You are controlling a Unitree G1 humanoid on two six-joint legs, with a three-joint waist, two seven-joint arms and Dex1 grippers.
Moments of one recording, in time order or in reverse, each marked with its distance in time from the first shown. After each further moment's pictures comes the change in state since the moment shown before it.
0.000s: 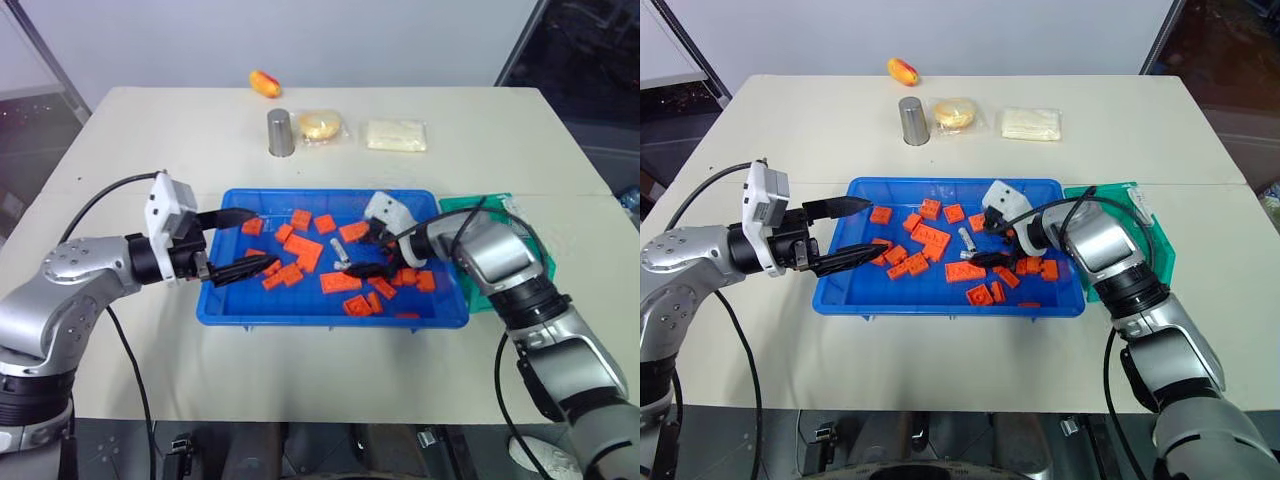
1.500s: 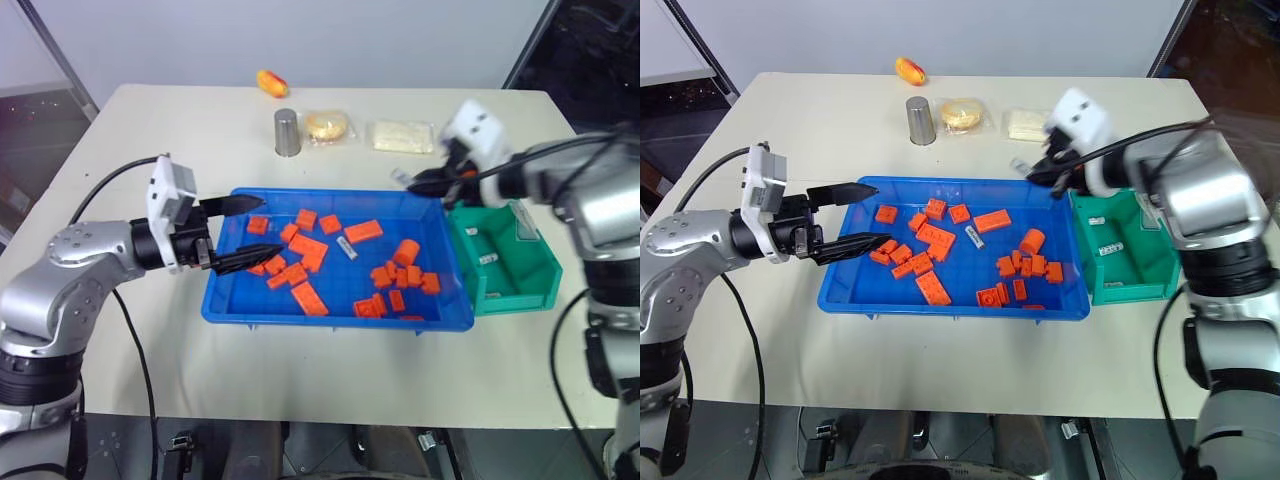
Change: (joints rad) left arm -0.130 -0.034 -0.059 0.098 0.002 -0.024 -0.102; right arm -0.103 -0.365 -0.282 -0.222 0.047 0.182 0.051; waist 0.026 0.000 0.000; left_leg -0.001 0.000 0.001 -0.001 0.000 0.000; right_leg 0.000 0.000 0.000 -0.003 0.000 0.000
